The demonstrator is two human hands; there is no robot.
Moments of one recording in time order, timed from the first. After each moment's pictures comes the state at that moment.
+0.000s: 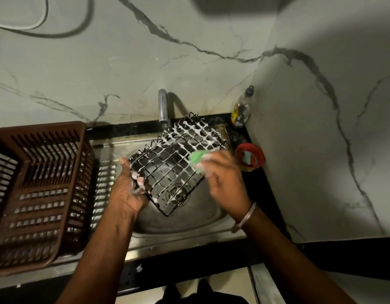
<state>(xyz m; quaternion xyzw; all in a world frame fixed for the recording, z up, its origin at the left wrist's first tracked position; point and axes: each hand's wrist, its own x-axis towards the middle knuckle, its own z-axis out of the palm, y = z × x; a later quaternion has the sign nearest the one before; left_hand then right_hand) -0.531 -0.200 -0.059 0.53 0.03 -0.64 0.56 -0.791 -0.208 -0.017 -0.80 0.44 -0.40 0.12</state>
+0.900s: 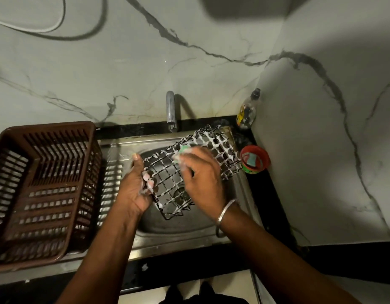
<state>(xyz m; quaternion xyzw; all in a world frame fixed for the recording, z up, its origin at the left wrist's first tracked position) -0.513 -0.209 -0.091 0.52 -0.05 -0.65 0.55 -0.720 -0.205 0.007 -0.75 0.50 -0.40 0.16</state>
